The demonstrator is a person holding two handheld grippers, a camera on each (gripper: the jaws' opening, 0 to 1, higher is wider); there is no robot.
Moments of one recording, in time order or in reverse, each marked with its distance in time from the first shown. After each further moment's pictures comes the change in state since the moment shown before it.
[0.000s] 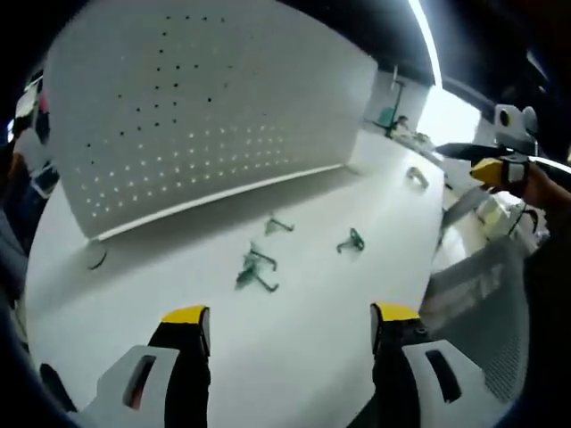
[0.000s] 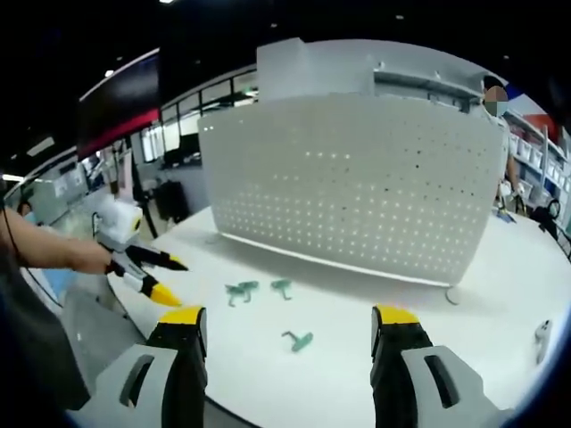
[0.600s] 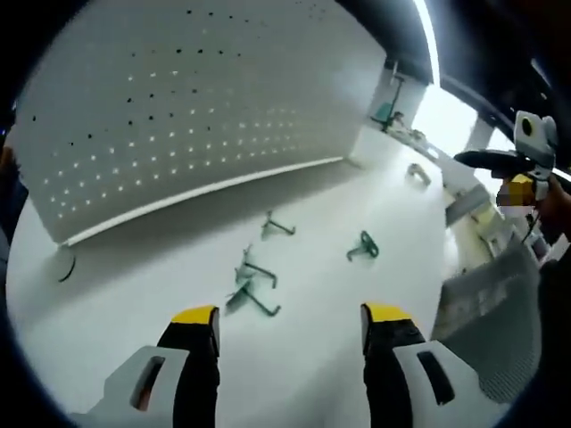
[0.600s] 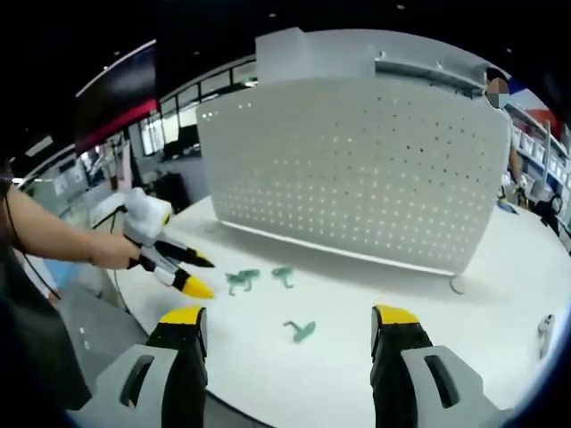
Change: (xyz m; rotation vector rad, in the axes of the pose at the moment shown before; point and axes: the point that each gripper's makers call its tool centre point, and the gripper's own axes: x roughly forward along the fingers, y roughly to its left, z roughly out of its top) left arm 0.054 0.003 0.004 -0.008 0.044 -0.048; right arm 0.007 0.000 -0.018 0.015 0.053 0.006
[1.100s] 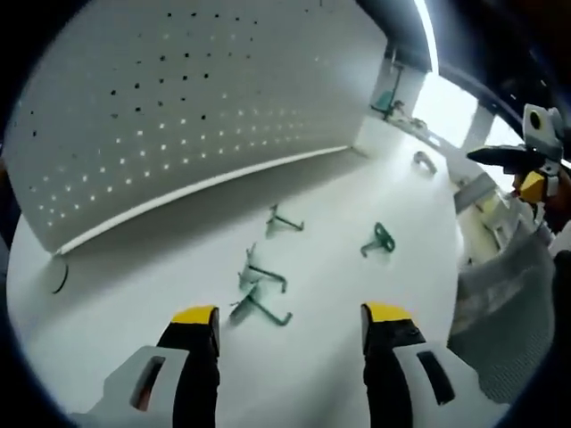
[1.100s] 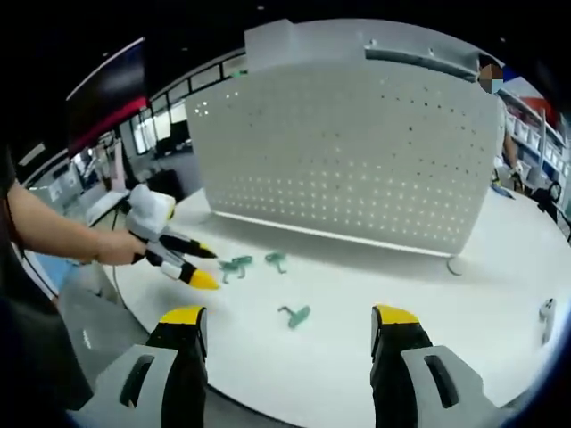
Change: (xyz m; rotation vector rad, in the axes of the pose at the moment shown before) left arm 0.025 0.009 -0.003 0.036 0.034 0.018; right arm -0.001 -0.011 -0.020 0.044 0.043 -0.019
